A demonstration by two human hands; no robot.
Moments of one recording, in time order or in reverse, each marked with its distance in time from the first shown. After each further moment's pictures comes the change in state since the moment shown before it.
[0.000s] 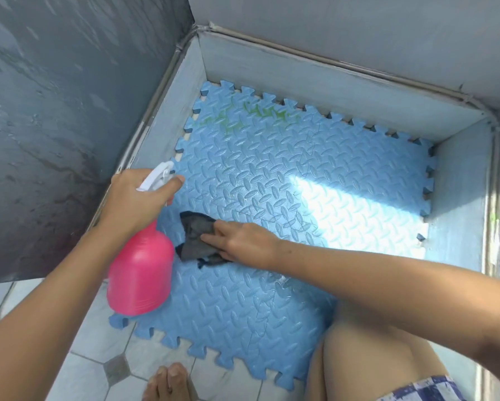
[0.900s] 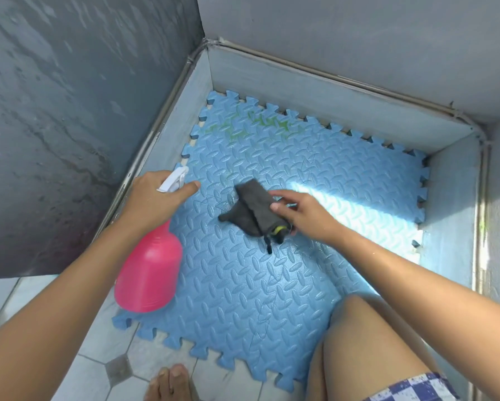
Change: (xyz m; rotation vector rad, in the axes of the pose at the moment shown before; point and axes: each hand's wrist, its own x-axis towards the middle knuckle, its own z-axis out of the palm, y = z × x) left_hand 0.006 -0.002 0.008 -0.036 -0.089 0.005; right_hand -0.059 0.060 -0.061 0.740 0.282 0.685
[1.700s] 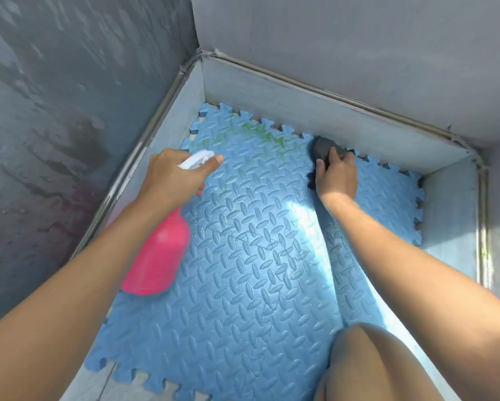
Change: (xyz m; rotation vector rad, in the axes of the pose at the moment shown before) left_hand 0.057 0.053 0.026 -0.060 0.036 -0.011; right_hand 0.104 0.033 -0.078 -0.643 0.749 0.297
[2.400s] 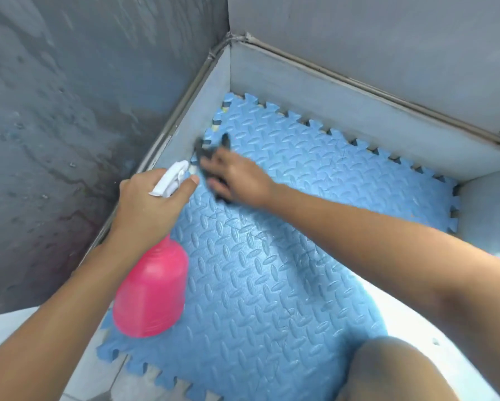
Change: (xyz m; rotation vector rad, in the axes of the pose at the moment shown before) left_hand -0.045 -0.058 -0.035 -0.066 0.176 0.075; right_hand -0.073 -0.174 0.059 0.144 -0.312 -1.161
